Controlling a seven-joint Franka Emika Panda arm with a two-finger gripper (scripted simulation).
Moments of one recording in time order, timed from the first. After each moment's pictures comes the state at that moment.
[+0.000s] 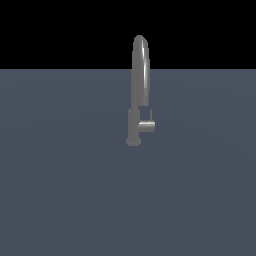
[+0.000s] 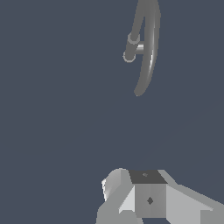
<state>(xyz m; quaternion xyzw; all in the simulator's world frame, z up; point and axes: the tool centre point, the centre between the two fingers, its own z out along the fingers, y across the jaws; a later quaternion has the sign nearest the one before) -0.254 0.016 0.477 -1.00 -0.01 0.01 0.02</state>
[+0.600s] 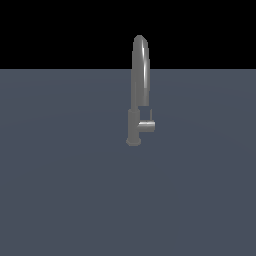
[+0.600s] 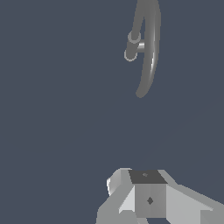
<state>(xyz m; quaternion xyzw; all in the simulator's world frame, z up) -0.241 0.016 0.476 -1.00 0.00 0.02 0.03</state>
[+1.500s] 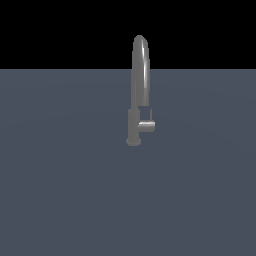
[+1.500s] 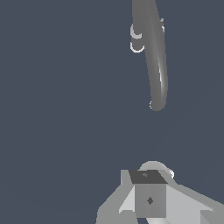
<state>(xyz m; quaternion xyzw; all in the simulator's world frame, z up) -0.154 0.010 0.461 -0.98 0.10 0.12 0.12</state>
